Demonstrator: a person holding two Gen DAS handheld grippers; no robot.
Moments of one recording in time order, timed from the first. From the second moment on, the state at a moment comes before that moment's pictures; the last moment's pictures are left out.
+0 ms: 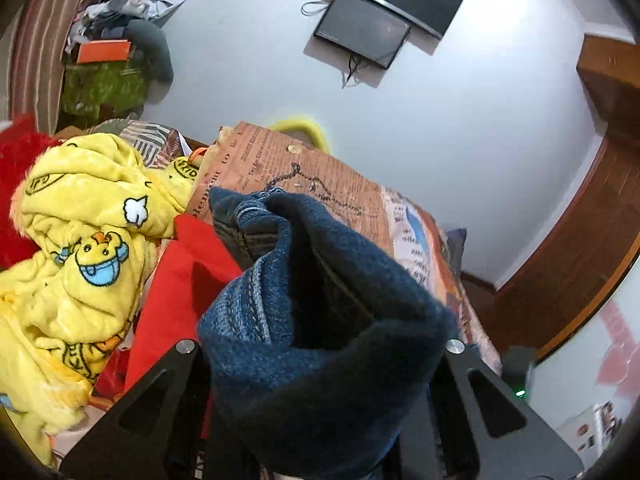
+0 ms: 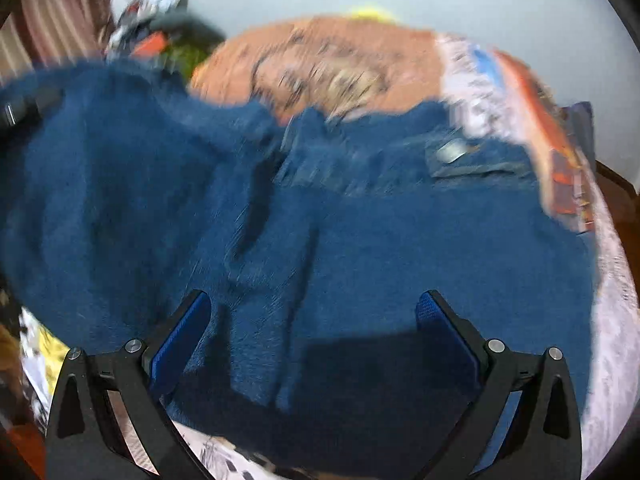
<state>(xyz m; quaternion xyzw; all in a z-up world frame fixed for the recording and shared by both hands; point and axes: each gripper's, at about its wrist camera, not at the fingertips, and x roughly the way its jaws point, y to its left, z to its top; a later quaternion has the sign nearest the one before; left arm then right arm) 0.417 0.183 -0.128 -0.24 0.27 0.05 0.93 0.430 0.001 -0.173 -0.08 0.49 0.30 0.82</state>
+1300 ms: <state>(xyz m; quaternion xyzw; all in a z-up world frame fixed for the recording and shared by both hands) 0.483 -0.153 -0.203 0.01 0.46 -0.20 0.86 0.400 -0.312 -0.144 0.10 0.47 0.11 0.87</state>
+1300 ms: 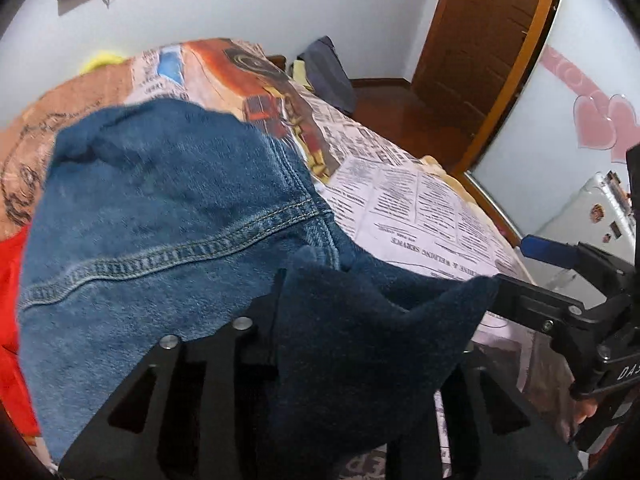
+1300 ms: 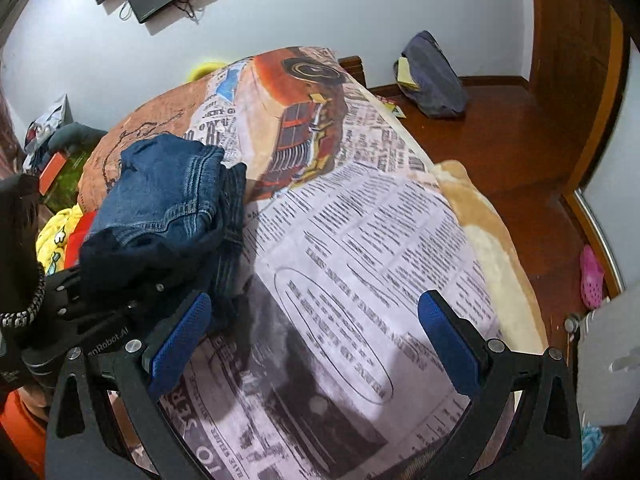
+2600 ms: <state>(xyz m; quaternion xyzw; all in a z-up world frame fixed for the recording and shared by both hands) 0.422 0.024 -0.187 0.04 0.45 -0.05 0.89 0.420 -0.189 -0.159 0.00 0.50 0.20 0.84</state>
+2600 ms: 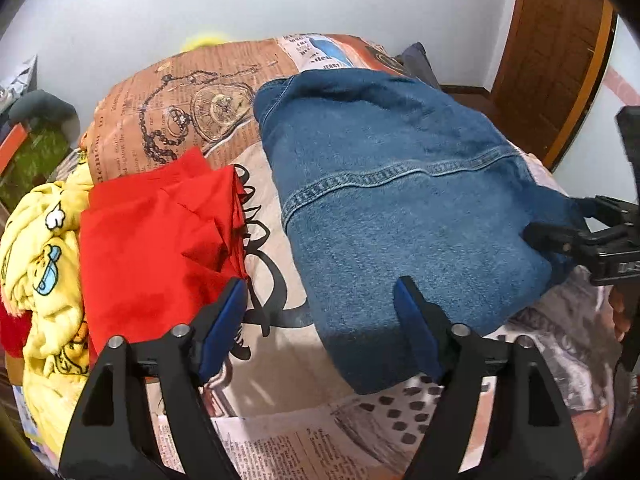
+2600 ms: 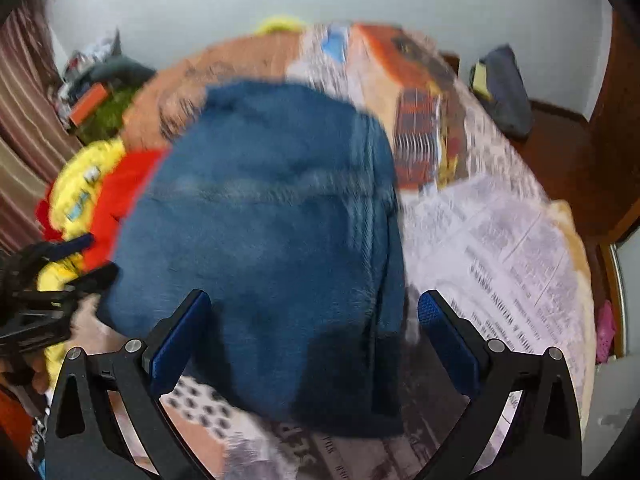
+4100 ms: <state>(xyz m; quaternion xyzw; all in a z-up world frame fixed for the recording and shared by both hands) 0.513 0.070 -0.224 -0.19 0.52 -0.13 0.82 0.494 -0.219 -0.190 0.12 0.55 0.26 0.79</state>
